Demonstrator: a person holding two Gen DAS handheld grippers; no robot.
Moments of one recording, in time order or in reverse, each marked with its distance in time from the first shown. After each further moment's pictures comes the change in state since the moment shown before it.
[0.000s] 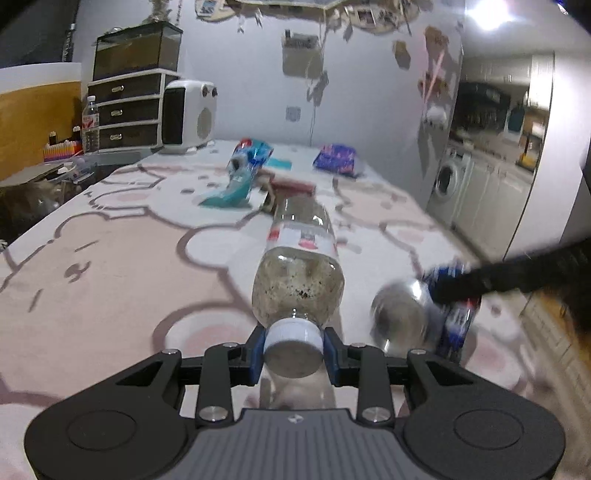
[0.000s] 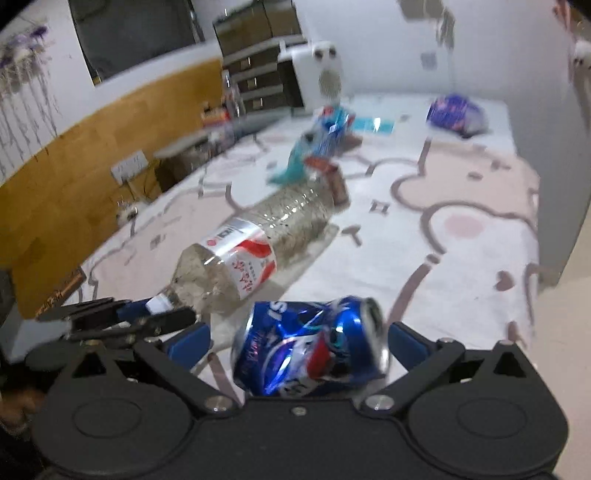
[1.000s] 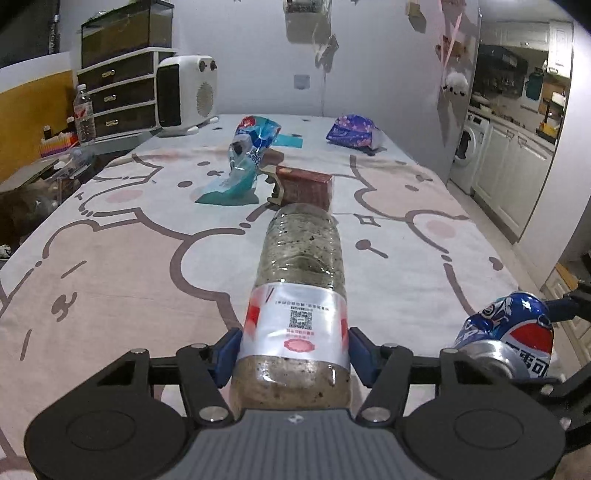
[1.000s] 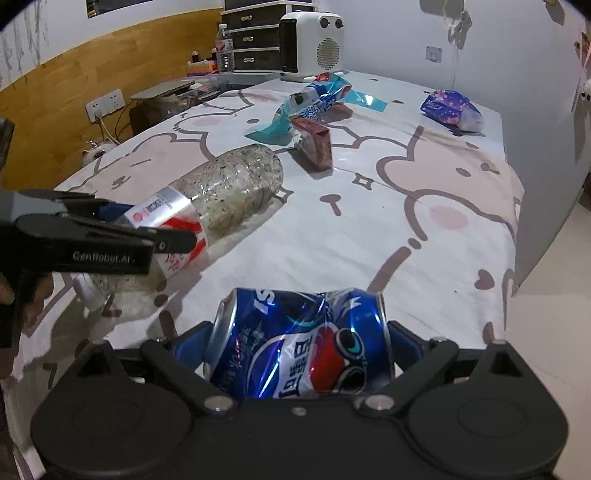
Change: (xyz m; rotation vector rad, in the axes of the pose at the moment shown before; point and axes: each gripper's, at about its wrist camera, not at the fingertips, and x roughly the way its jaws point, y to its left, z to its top) left arm 0.050 -0.006 0.052 0.011 0.103 0.057; right arm 0.007 0.005 -0.015 -0.134 0.064 -0.140
